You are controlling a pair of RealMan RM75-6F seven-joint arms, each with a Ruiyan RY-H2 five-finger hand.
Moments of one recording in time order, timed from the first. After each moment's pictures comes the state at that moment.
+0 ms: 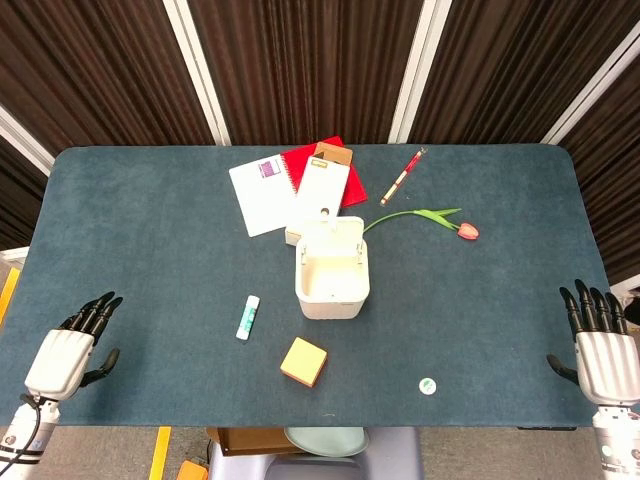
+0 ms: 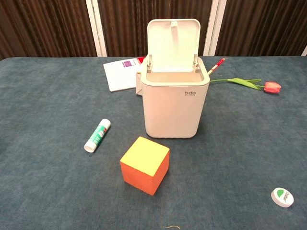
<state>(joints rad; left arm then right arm) -0.19 -1.19 0.01 -1.55 1.59 1.40 0.08 0.03 -1.19 0.07 -1.57 -1.47 1.54 -0.27</state>
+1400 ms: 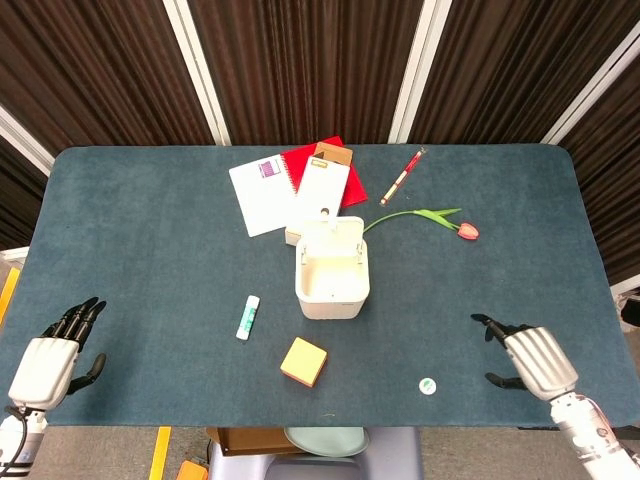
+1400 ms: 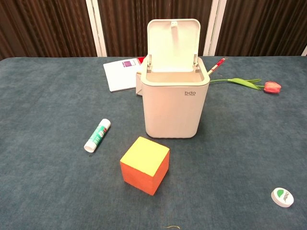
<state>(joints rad) -0.15 -1.16 0.02 -1.59 1.58 1.45 0.12 0.20 -1.07 -0.03 -1.66 -1.68 1.28 -0.01</state>
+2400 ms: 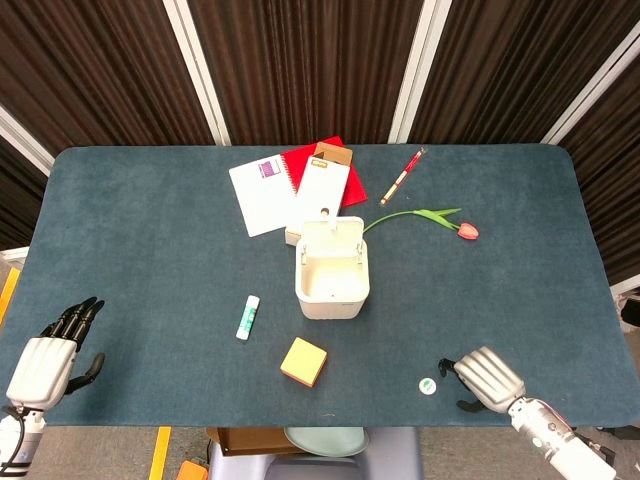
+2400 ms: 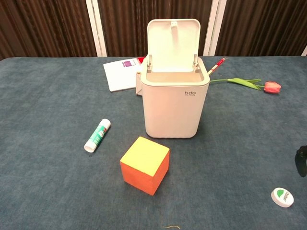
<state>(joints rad) -0.14 -1.16 0.01 -1.59 1.58 1.45 0.10 0.34 -1.14 -0.12 -1.64 -1.71 1.02 -0.09</state>
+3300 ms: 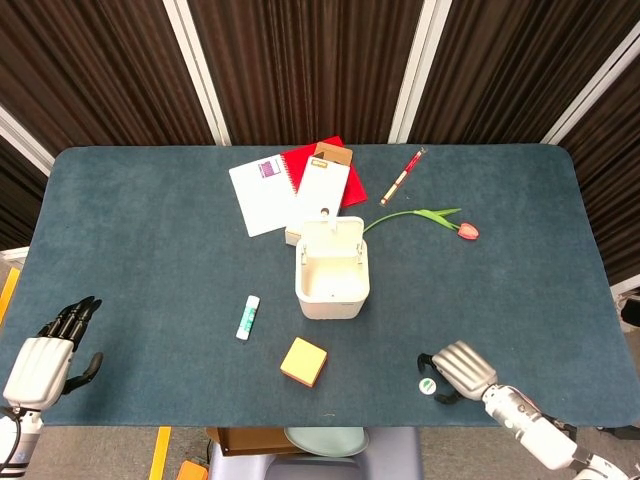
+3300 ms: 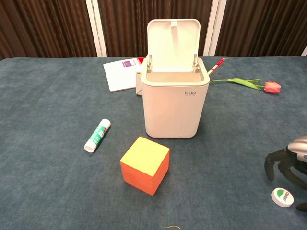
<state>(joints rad) -0.14 -1.15 0.01 -1.59 1.58 1.46 0.08 0.42 -1.30 -0.13 -1.47 -1.69 0.97 0.04</state>
